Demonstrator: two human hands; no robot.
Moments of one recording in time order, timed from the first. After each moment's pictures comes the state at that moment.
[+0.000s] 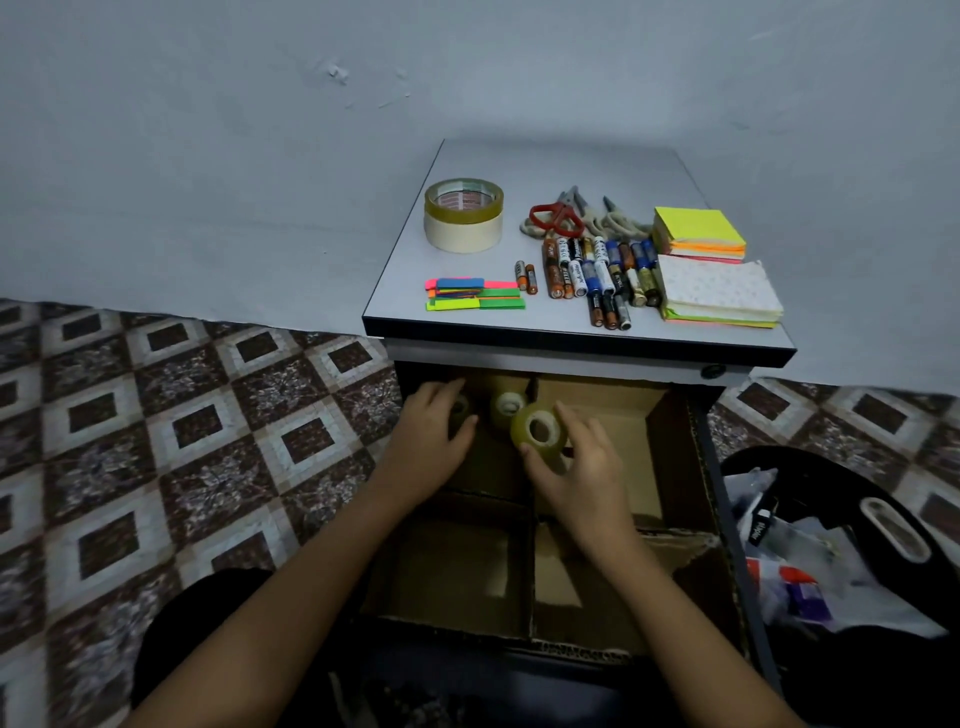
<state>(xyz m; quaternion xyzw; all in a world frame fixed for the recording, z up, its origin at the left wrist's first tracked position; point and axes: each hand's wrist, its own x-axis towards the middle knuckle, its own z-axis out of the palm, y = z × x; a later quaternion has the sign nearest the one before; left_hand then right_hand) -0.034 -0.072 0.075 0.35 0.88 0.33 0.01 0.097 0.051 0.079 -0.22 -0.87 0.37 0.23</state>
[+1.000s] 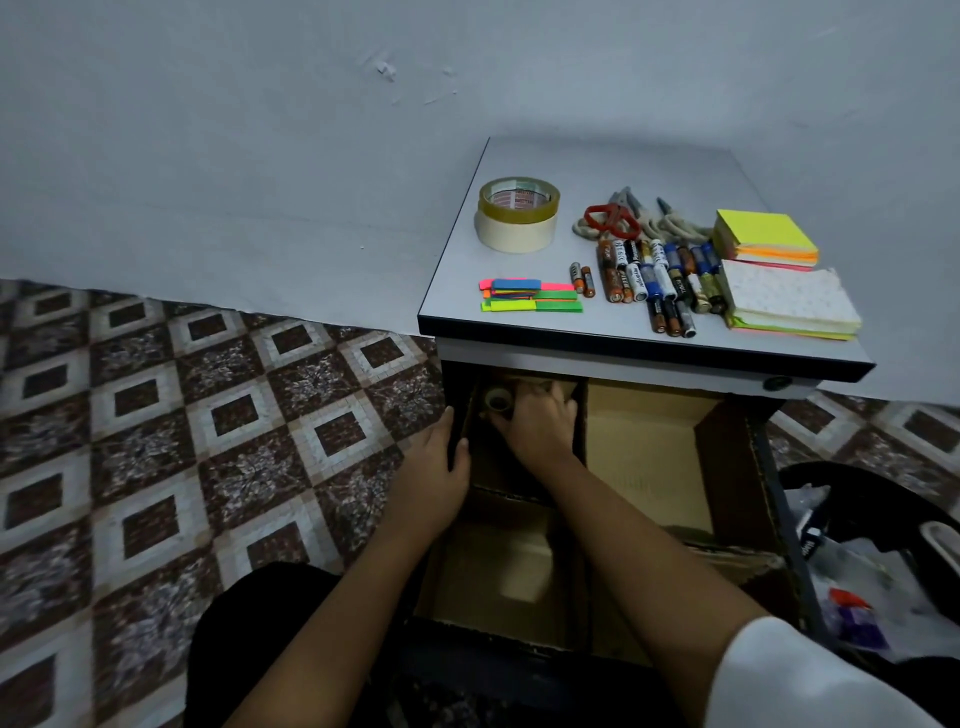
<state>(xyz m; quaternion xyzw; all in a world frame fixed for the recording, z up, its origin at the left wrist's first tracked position) -0.033 -0.115 0.041 0.23 0.89 0.38 0.05 -0.024 0.033 0.055 -0.25 -0.95 0.17 0.04</state>
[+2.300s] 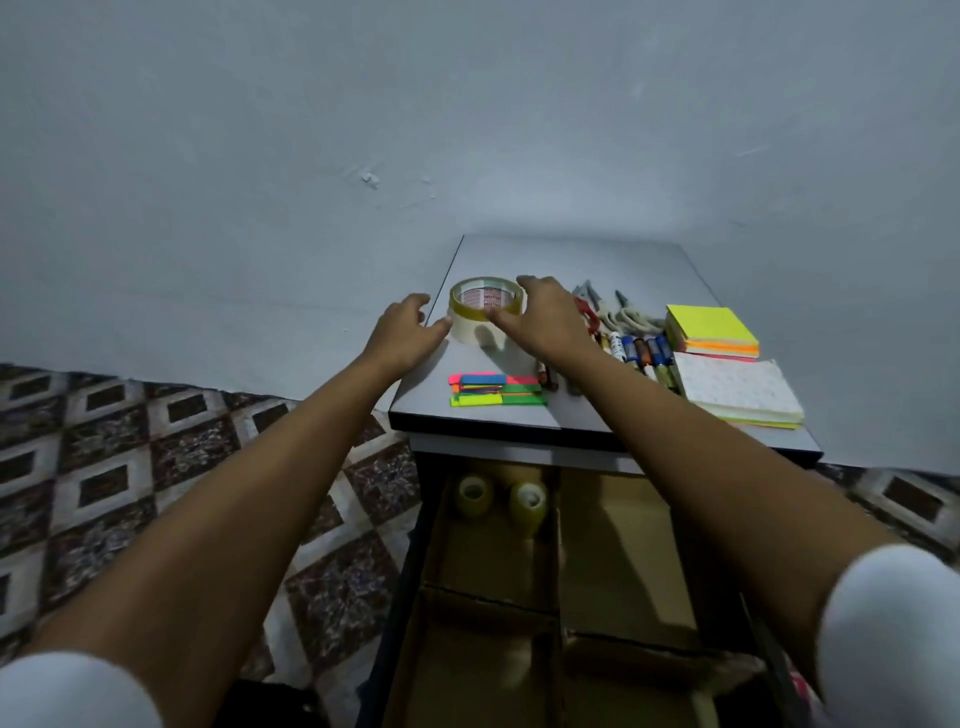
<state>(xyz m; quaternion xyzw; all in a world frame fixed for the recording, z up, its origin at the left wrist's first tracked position) -0.170 -0.033 0.209 0.24 0.90 0.37 0.00 -0.091 0.116 0.223 -0.15 -0.93 0.24 0.22</state>
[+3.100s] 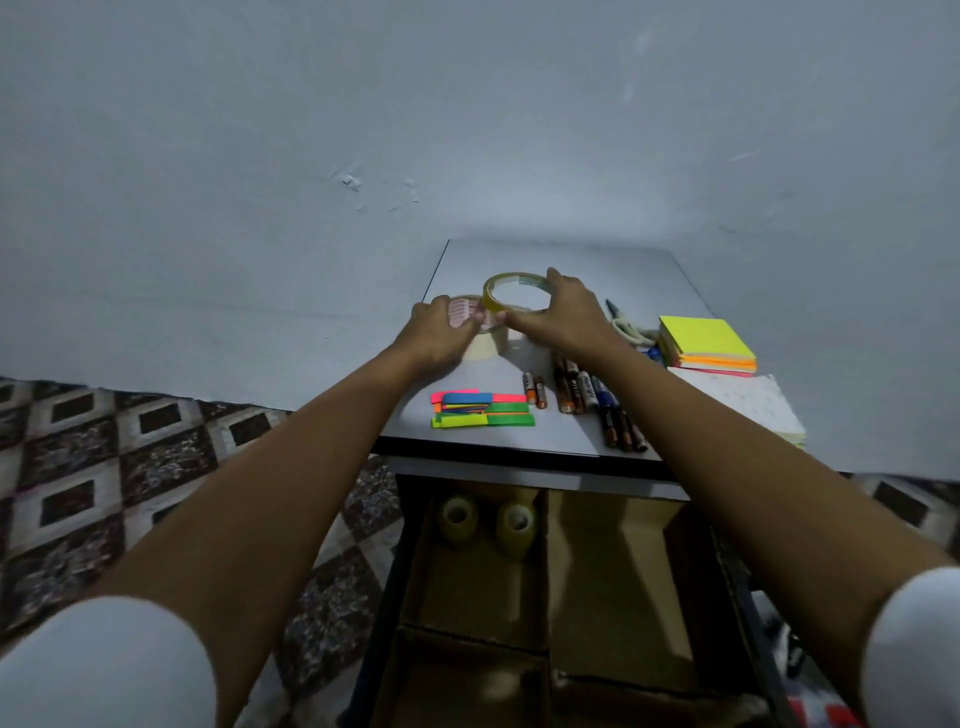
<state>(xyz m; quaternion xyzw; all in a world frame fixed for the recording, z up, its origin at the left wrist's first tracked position) -0.200 0.022 0.197 0.28 0.89 0.35 0.05 -0.099 0.163 0.222 -0.18 -0.92 0.27 0.21</state>
